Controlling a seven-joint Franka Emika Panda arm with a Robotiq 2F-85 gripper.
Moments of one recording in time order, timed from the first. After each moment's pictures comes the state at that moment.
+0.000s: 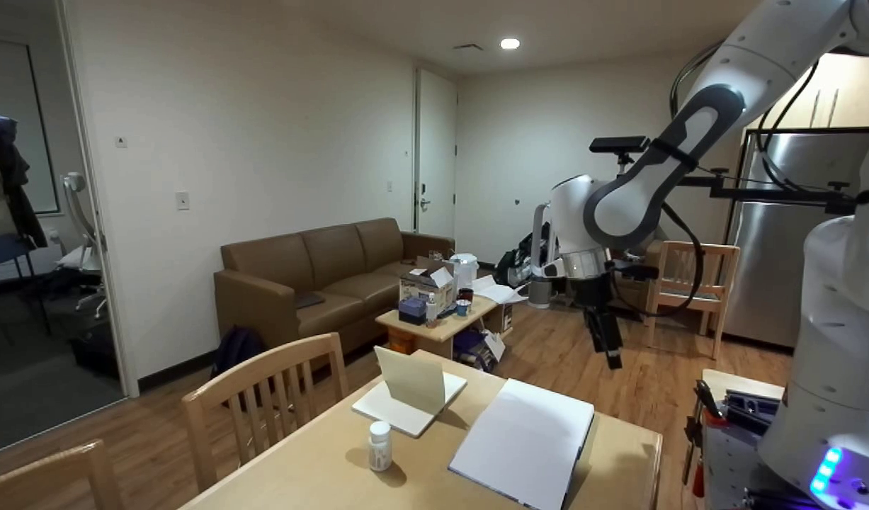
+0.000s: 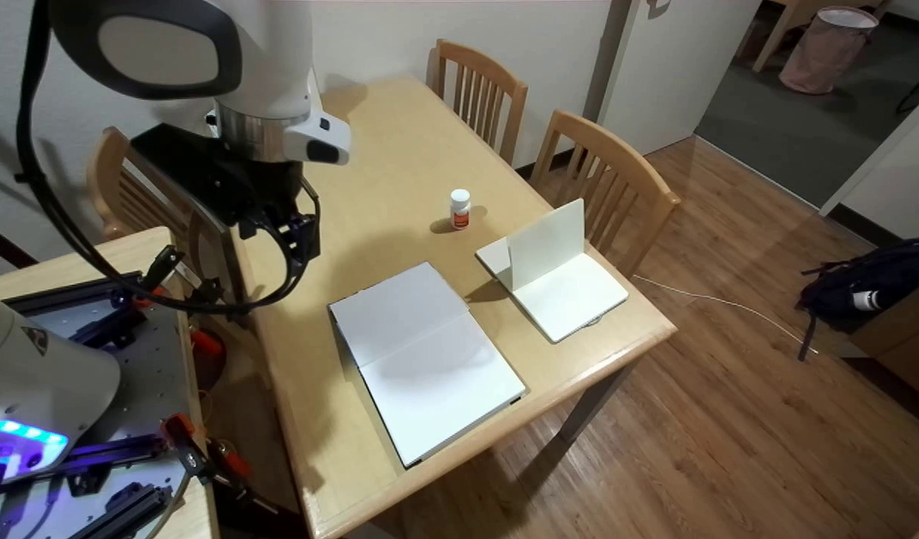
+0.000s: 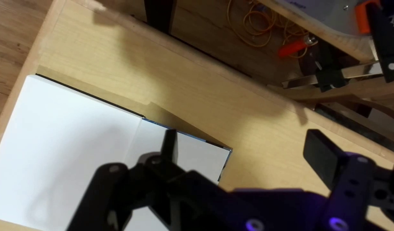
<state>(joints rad) 0.07 -0.16 -0.06 -2.73 0.03 2.26 -0.44</state>
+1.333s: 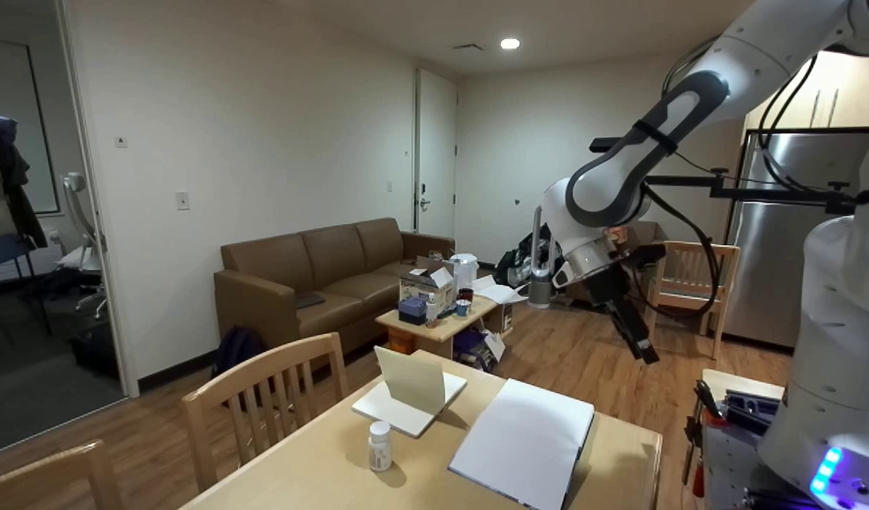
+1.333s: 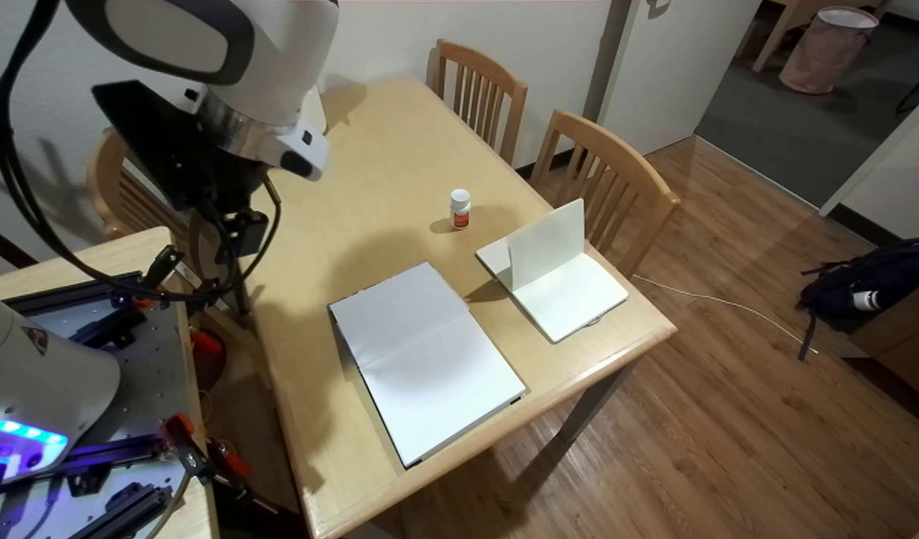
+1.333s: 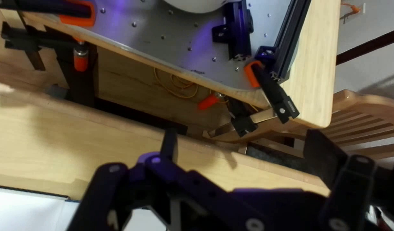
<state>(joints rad) 0.07 -0.15 -0.06 -2.66 0.20 1.87 -0.44</state>
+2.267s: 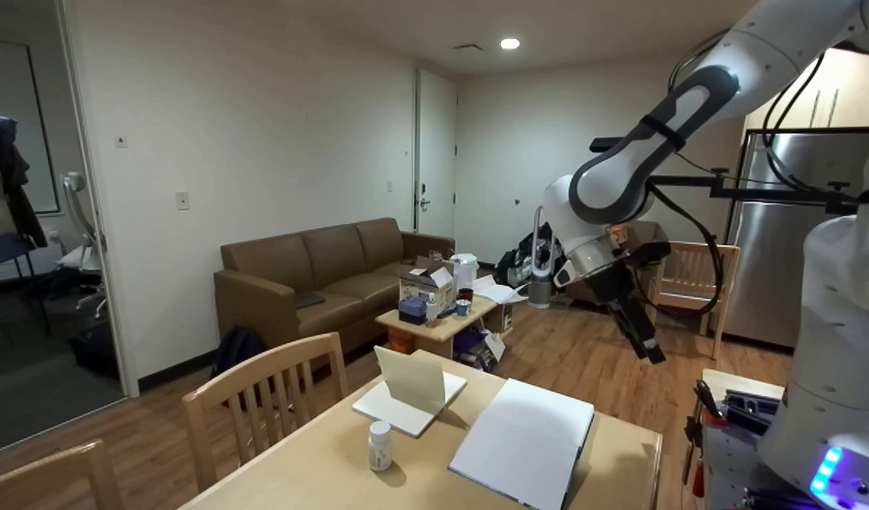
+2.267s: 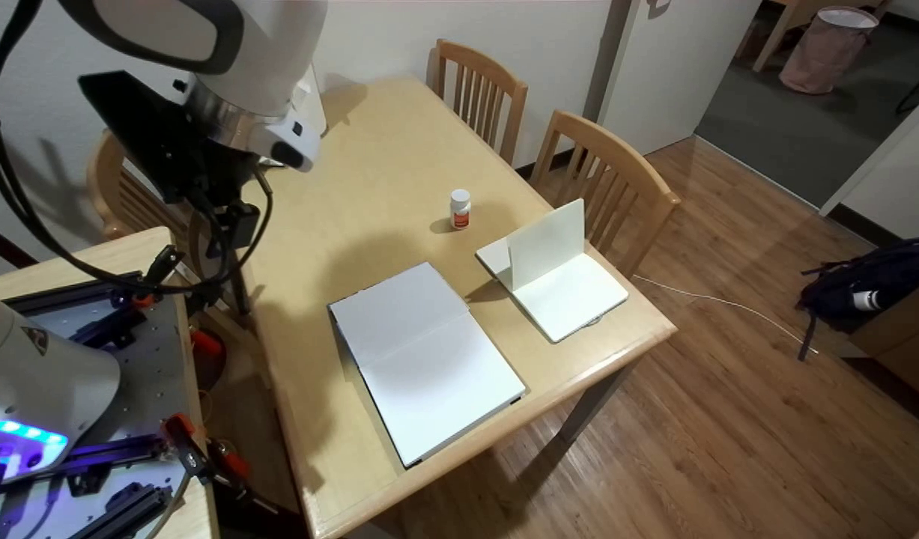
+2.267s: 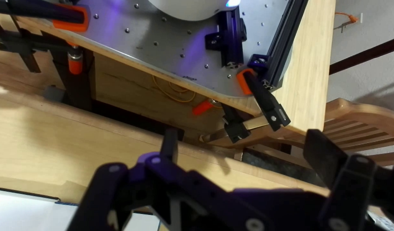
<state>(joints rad) 0.07 -0.18 -0.04 -2.67 0.20 1.86 -0.44</state>
